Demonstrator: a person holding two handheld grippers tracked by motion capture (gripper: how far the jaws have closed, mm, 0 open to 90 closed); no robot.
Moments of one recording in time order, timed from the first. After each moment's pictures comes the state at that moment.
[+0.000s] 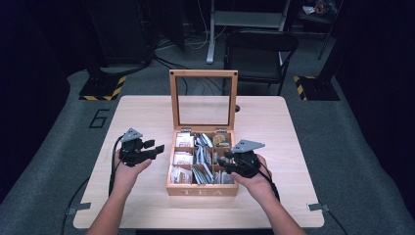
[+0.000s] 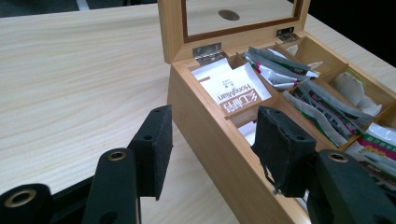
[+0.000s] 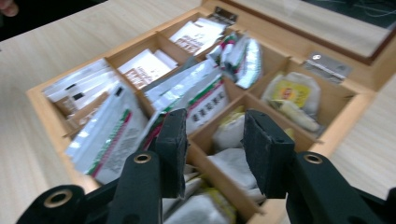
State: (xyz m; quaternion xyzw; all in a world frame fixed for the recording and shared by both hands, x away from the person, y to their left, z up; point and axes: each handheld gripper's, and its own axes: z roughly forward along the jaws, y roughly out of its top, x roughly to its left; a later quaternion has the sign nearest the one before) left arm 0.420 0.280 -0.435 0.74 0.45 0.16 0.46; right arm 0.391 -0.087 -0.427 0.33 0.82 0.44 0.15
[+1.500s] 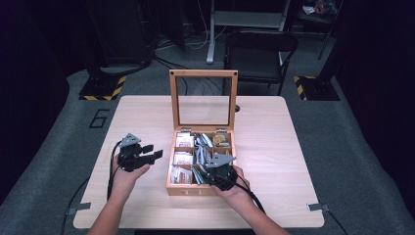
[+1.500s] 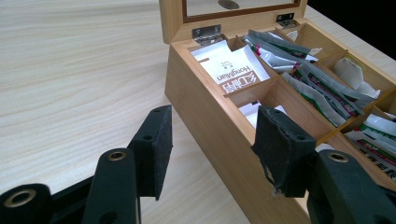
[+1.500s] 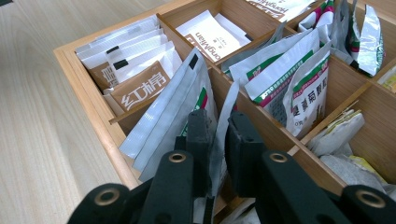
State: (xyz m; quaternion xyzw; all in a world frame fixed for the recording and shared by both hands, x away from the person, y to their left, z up) left arm 0.410 0.284 -0.443 0.74 0.46 0.15 0.46; right arm 0.375 -0.029 -0.462 0.29 0.86 0.40 0.14
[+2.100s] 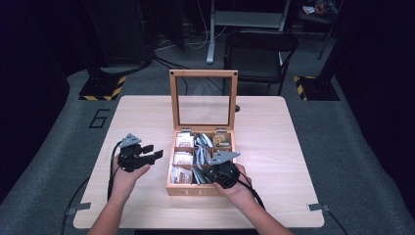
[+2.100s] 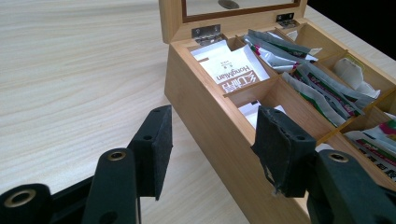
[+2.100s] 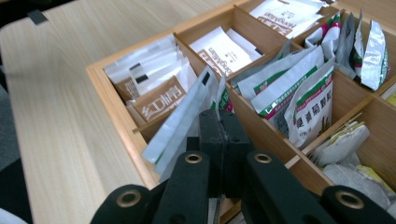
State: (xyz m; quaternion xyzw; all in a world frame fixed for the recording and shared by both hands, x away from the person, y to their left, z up) left arm 0.410 0.284 -0.444 0.75 0.45 0.15 0.46; right arm 0.375 -0.035 -0.446 0.29 0.85 0.42 0.10
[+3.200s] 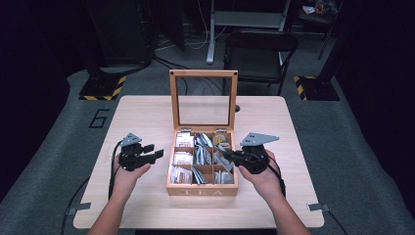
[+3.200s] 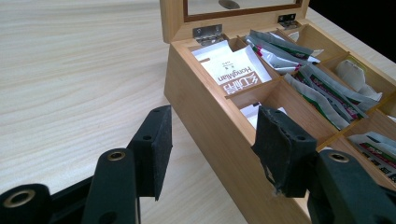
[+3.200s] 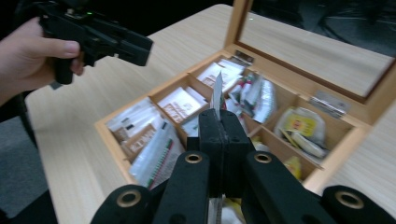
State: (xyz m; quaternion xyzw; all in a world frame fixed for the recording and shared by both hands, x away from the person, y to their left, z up) left arm 0.414 0.283 -0.446 0.74 0.46 0.15 0.46; right arm 0.381 -0.106 -0.379 0.32 0.80 0.48 0.12
